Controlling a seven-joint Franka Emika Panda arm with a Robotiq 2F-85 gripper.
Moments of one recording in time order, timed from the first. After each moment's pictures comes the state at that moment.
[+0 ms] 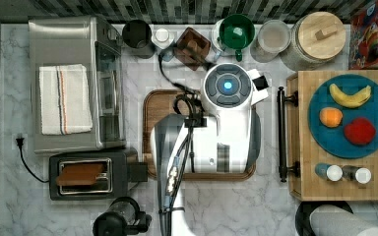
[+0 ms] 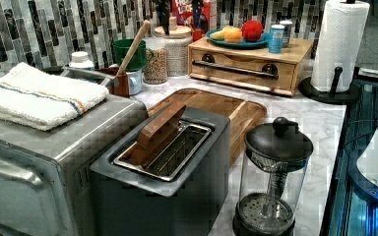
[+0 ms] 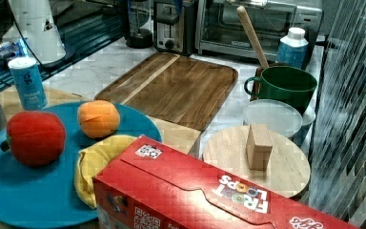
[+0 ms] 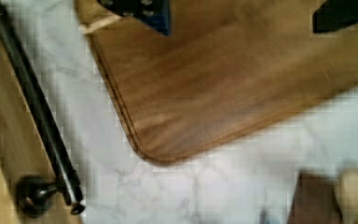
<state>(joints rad) -0.02 0.03 -0.02 -2.03 -0.07 0.45 -0.47</state>
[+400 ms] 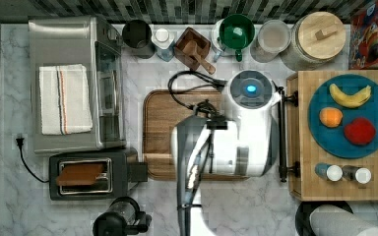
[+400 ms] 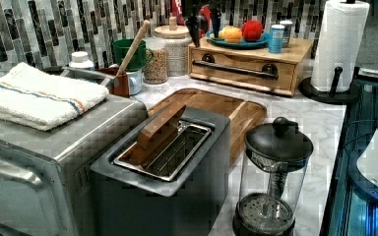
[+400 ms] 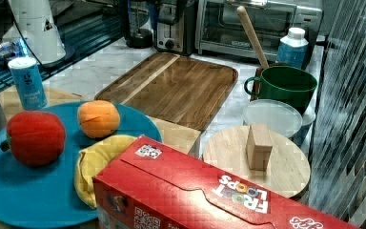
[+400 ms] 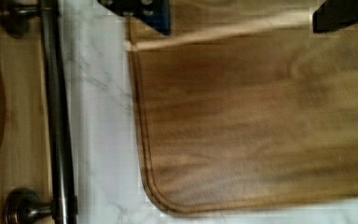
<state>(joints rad) -0.08 0.03 -0.05 -2.07 -0.07 0.37 -0.77</state>
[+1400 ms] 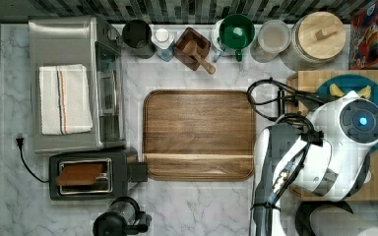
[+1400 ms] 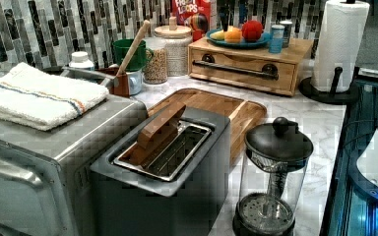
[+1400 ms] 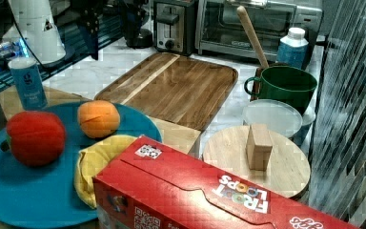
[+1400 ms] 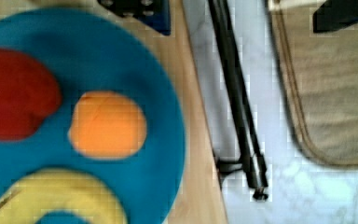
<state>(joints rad) -0.24 0.04 -0.20 -2.07 -0.12 0.59 -0.99</state>
